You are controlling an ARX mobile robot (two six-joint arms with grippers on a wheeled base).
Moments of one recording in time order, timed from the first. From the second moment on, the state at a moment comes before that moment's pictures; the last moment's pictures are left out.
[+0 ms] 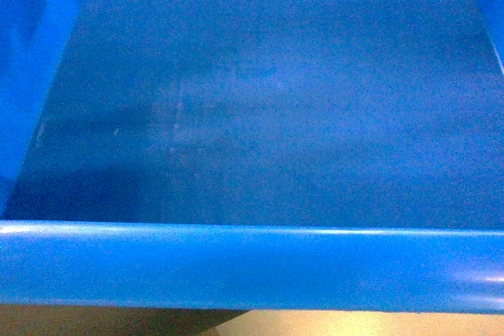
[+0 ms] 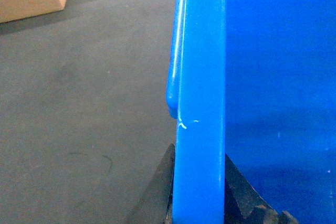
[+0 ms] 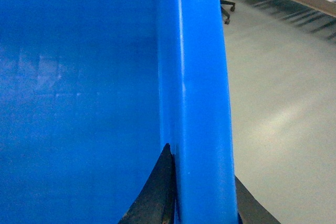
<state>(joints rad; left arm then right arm) -0.58 0.77 0.52 -0.05 -0.72 -0.09 0.39 0.79 0.47 0.03 0.46 0.14</state>
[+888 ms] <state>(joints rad) -0.58 0.77 0.52 -0.04 -0.72 -0.09 0.39 0.79 0.47 0.03 0.46 0.14</state>
